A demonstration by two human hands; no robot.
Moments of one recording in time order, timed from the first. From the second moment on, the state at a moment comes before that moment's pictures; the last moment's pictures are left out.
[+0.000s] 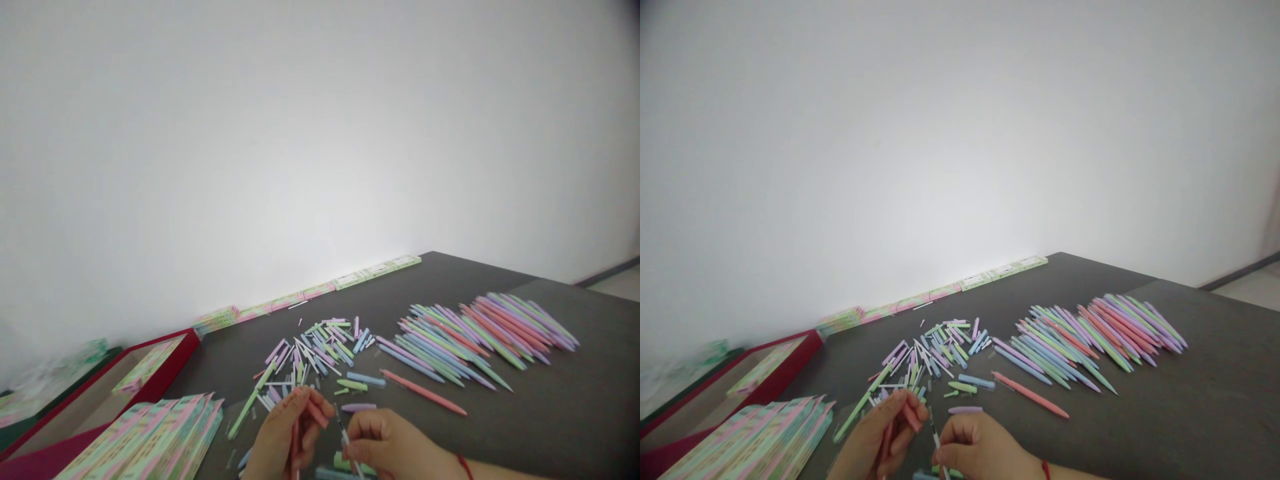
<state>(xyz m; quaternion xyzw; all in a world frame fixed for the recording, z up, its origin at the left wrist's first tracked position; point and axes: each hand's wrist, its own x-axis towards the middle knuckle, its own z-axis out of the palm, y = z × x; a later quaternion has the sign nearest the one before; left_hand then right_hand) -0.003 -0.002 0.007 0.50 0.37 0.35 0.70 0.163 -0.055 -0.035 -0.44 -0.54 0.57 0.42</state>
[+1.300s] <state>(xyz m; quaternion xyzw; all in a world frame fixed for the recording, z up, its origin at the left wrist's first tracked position) 0.012 -0.006 -0.021 0.49 0.38 0.31 0.72 0.161 -0.054 -0.025 -0.34 -0.52 0.65 0.44</state>
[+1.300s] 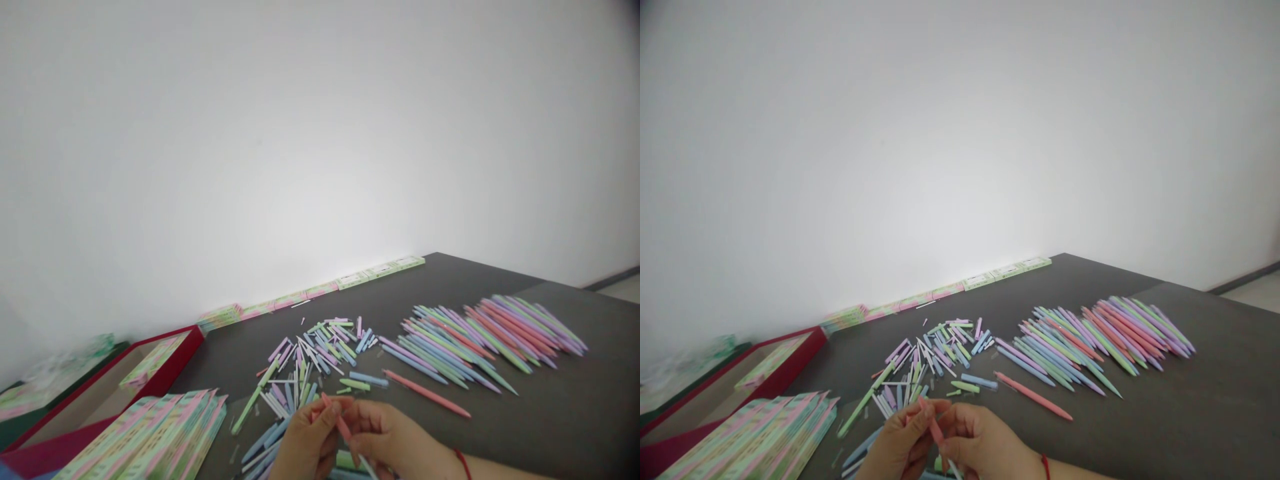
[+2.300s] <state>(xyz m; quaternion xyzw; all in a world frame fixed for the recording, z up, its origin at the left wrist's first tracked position) 0.011 -0.008 -0.027 0.58 0.28 0.26 0.72 0.165 -0.037 -0.003 -0.39 -0.53 0.51 0.55</state>
